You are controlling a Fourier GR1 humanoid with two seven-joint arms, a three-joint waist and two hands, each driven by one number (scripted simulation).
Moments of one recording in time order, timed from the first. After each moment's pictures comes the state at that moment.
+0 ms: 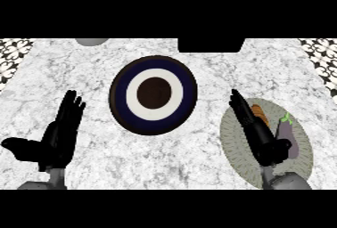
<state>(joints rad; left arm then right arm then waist) -0.02 0.28 -0.15 -1.57 0.35 0.29 -0.04 -0.11 -0.27 0.33 -1.53 -0.18 -0.15 -0.05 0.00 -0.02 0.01</state>
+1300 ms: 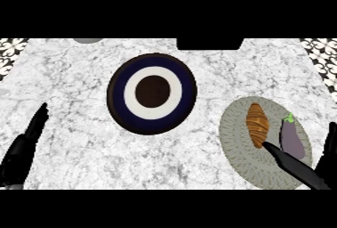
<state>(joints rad) 0.08 0.52 -0.11 -1.48 0.06 0.22 -0.13 0.22 -0.19 0.05 -1.88 -0.14 -0.66 -0.15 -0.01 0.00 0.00</state>
